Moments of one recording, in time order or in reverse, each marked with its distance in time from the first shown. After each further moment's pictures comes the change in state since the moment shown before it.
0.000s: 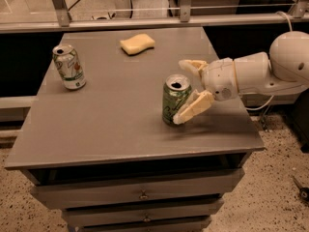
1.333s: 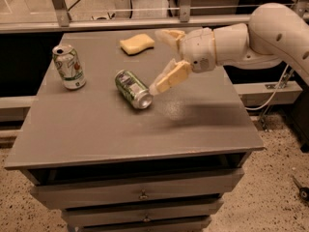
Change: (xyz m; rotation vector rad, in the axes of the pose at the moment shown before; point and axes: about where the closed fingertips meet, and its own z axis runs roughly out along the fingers) arm -0.092 -0.027 0.034 -0.048 -0.168 -0.067
